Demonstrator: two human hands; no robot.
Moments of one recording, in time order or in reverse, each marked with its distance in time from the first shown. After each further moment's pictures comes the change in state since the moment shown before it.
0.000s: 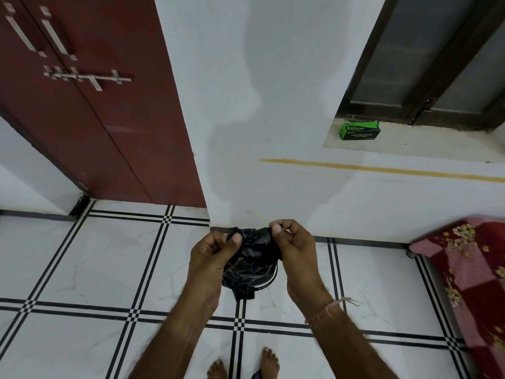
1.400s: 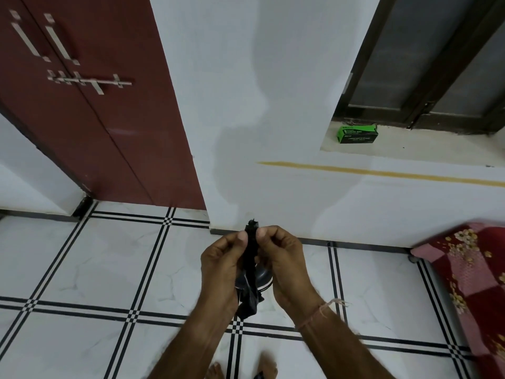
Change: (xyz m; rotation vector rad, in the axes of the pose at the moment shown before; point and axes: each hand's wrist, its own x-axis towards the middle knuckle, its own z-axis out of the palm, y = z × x) left_hand -0.015 -0.008 0.045 -0.119 0.119 0.005; right_hand -0.010 -0.014 0.004 0.092 -0.123 0.084
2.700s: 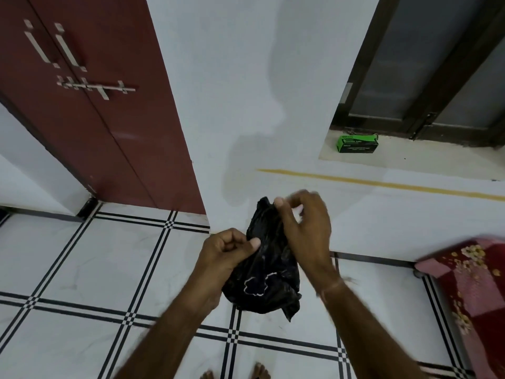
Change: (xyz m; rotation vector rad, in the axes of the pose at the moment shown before) left_hand 0.014 0.019 0.020 0.346 -0.260 -0.031; right_hand 0.050 -0.061 -0.048 -0.933 0.213 -0.521
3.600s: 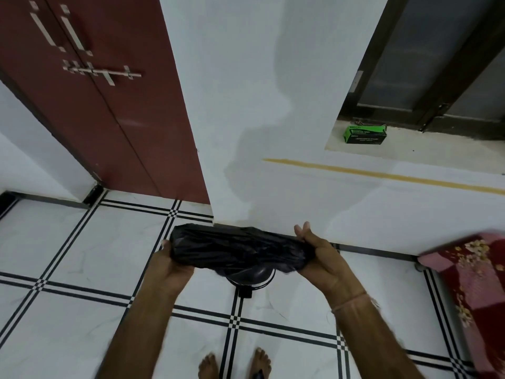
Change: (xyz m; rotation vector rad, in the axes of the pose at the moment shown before) left_hand -0.002 -0.038 -0.080 -0.898 0.532 -0.275; right_hand -0.035 0.056 -0.002 1.286 -0.248 1.133
